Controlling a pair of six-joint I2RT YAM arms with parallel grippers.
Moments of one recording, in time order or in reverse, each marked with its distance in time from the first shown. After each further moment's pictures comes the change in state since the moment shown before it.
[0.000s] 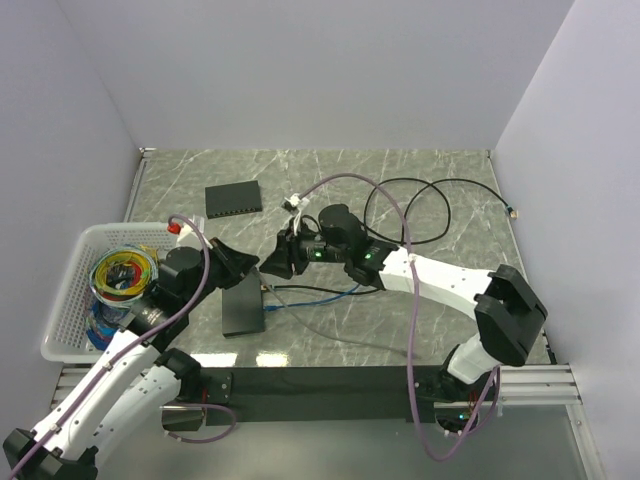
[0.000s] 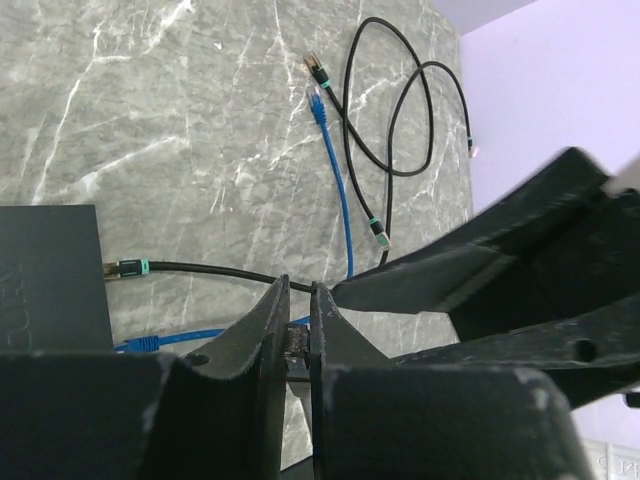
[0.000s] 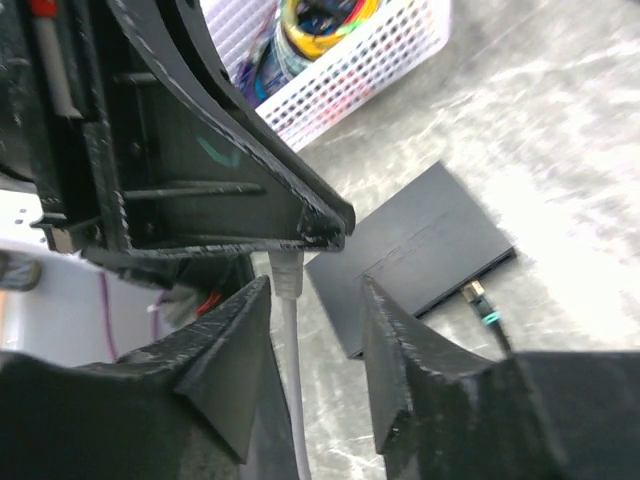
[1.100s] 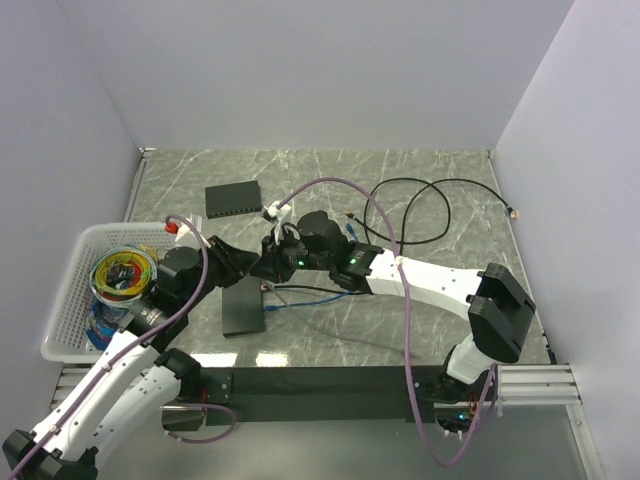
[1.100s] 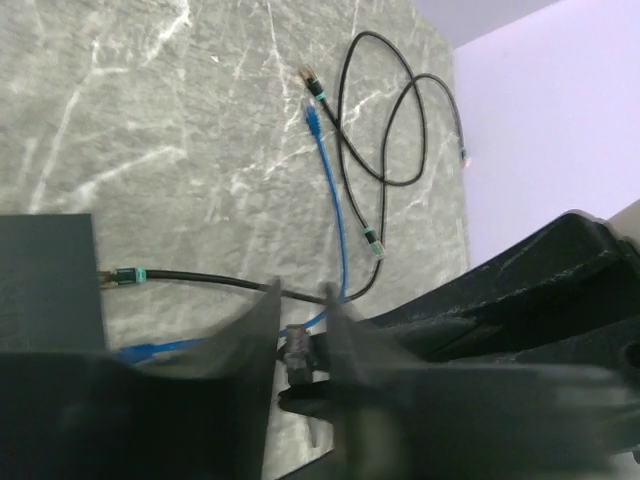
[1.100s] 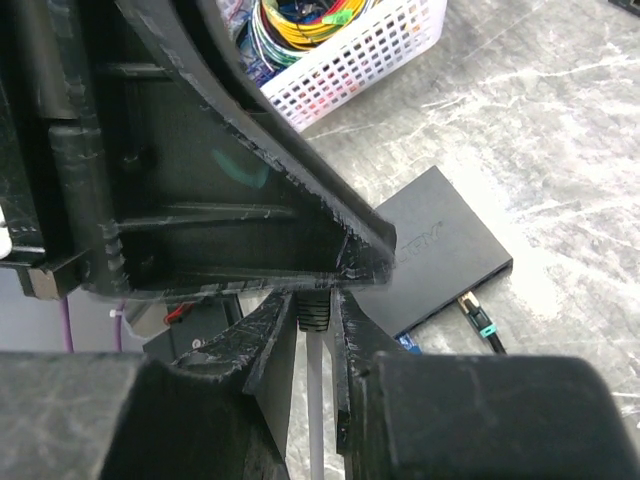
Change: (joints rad) left arm 0.000 -0.008 0.006 0.010 -0.006 -0.010; right arm 0.111 0.040 0.107 -0.115 0.171 -0.100
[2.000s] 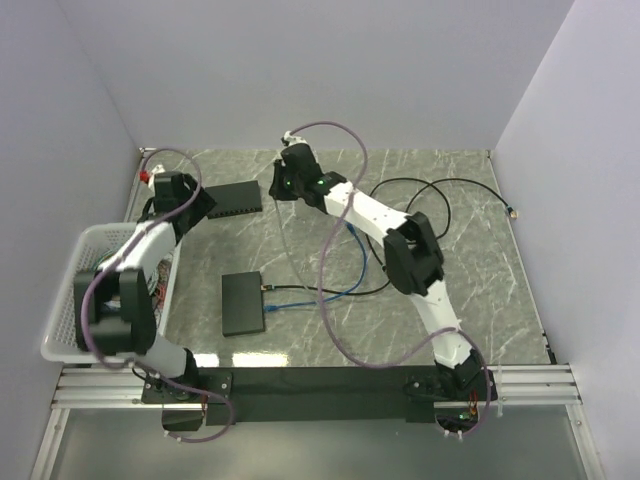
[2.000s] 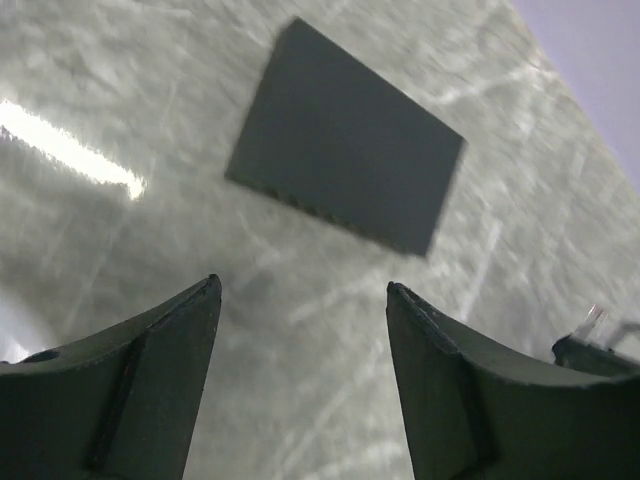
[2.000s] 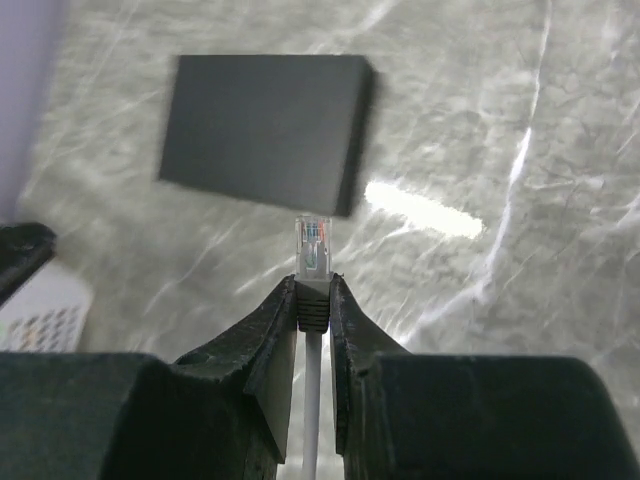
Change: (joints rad) left arm 0.519 0.850 0.351 0.197 -0.032 0.198; right arm -0.307 0.660 0.811 -0.366 0.296 0.175
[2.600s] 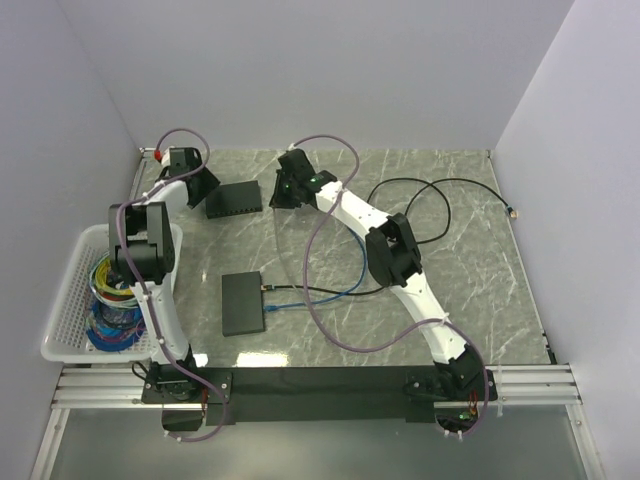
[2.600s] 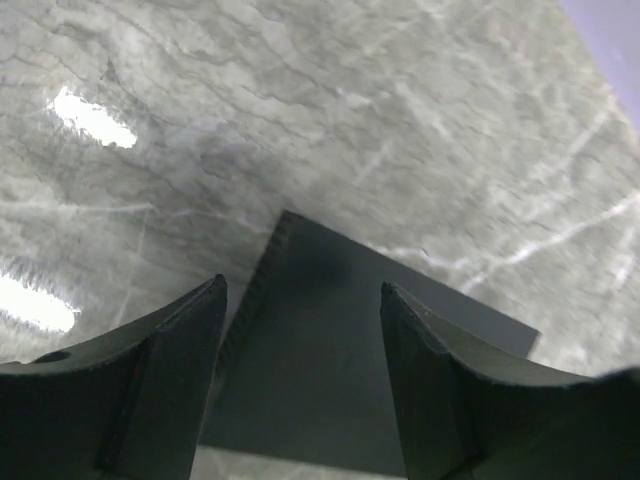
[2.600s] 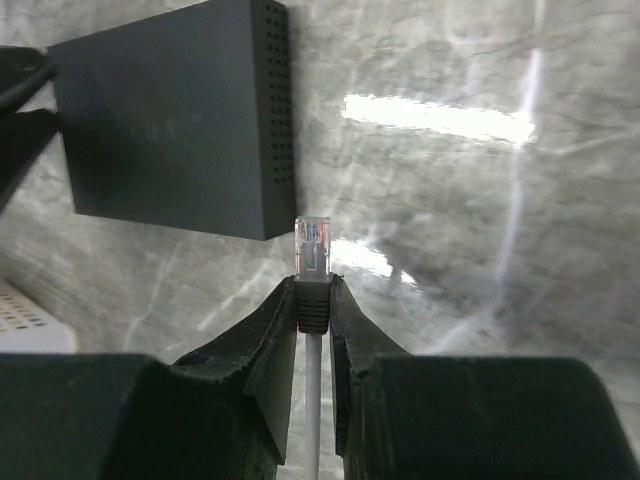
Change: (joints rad) left arm 0.040 0.625 0.536 -0.042 -0.047 0.032; right arm -0.035 0.344 0.396 -0.256 -0.059 0.200
